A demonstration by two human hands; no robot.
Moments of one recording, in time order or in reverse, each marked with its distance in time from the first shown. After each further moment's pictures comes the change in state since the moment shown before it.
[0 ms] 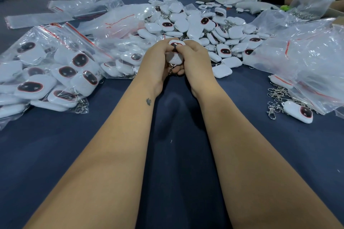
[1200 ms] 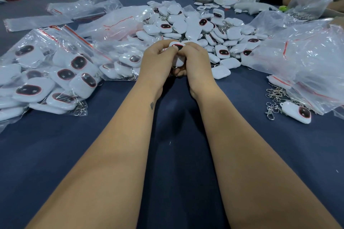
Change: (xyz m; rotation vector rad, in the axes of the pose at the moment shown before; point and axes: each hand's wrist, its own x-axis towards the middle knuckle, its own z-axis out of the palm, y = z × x) left_hand -0.002 -0.002 0.006 0.176 0.164 0.085; right_hand -0.002 -0.005 -0.002 0.134 0.015 0.046
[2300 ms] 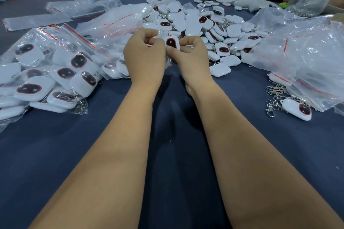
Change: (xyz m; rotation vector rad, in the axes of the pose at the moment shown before) left_hand -0.006 0.012 -0.010 0.369 0.390 0.287; right_hand 0.000 0.008 0.006 -0.031 0.053 -0.051
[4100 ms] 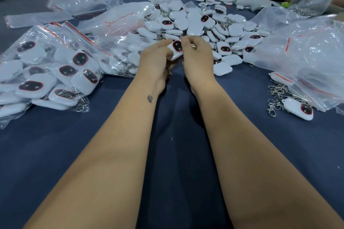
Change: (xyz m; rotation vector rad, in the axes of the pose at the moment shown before) left_hand 0.004 -0.005 0.014 -0.570 -0.337 -0.539; right_hand 0.006 -0.001 -0.003 -0.220 0.100 -0.106
